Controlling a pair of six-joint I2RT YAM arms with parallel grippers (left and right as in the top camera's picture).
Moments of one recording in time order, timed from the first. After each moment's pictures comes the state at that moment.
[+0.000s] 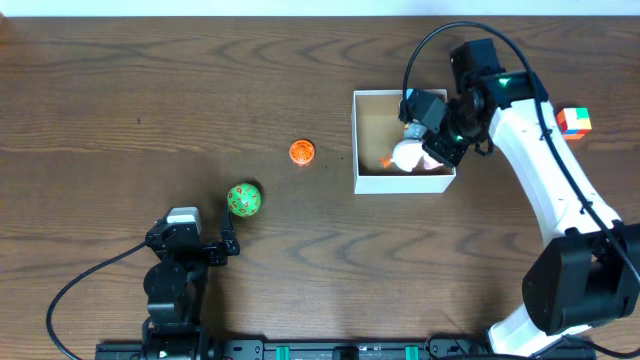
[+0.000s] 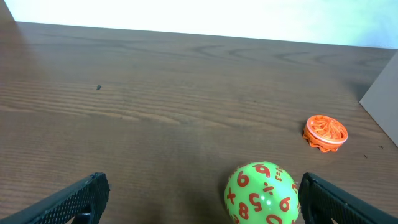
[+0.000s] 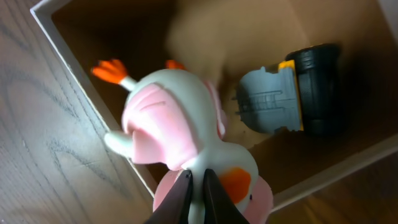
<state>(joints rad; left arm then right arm) 0.01 0.18 0.02 -0.12 0.01 -0.07 0.18 1.78 1.52 -1.11 -0.22 -0.79</state>
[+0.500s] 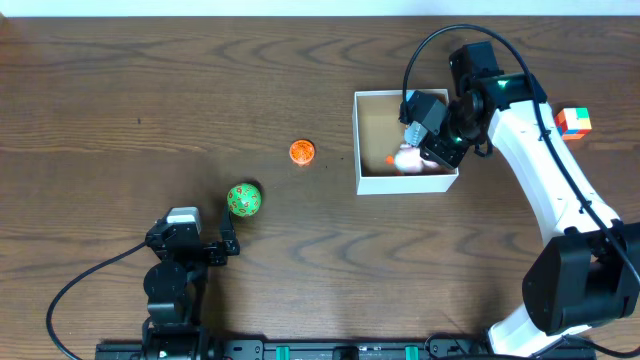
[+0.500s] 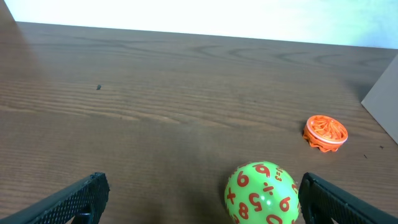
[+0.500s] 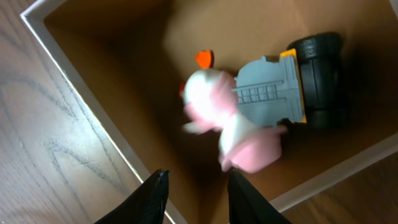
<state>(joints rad) 0.01 0.18 0.02 -0.12 0.01 -0.07 0.18 1.78 1.51 -1.10 -0.20 -0.76</state>
